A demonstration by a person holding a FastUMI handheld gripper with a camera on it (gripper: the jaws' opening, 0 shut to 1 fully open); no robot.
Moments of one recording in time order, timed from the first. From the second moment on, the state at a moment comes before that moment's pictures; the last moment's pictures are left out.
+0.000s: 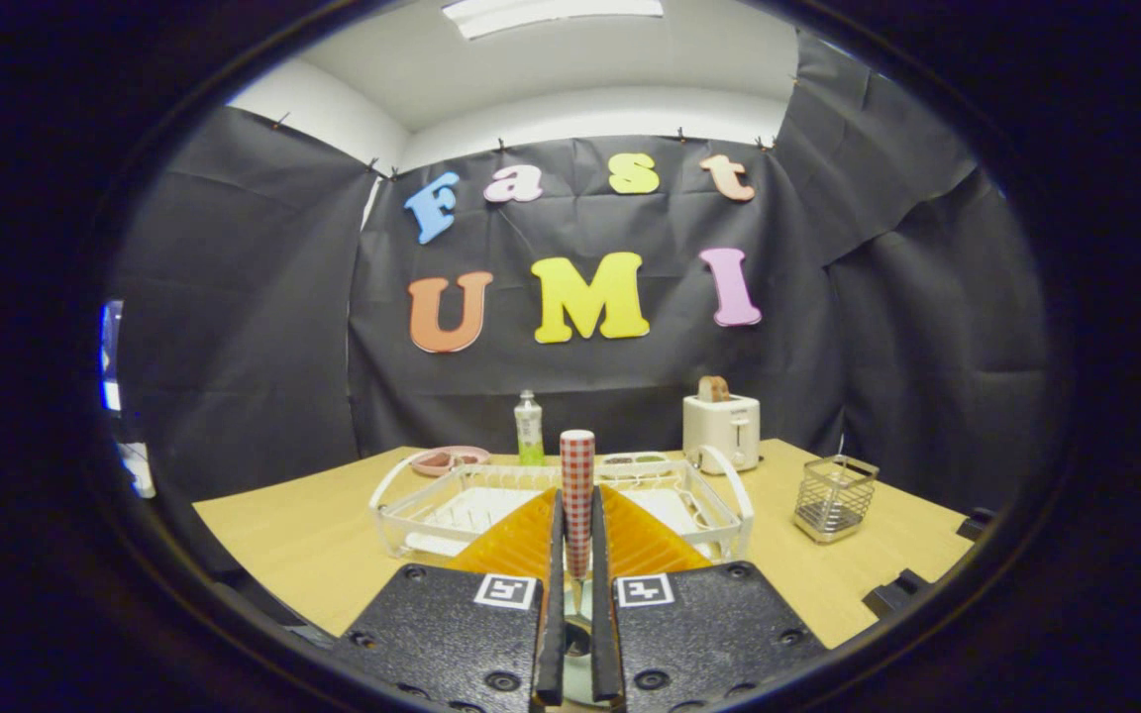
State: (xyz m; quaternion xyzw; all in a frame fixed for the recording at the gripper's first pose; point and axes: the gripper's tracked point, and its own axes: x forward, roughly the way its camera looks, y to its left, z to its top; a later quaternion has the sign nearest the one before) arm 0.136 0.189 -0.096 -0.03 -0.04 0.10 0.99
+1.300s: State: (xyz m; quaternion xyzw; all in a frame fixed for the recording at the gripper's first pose) arm 0.071 0.070 -0.025 0.01 -0.02 0.05 1.00
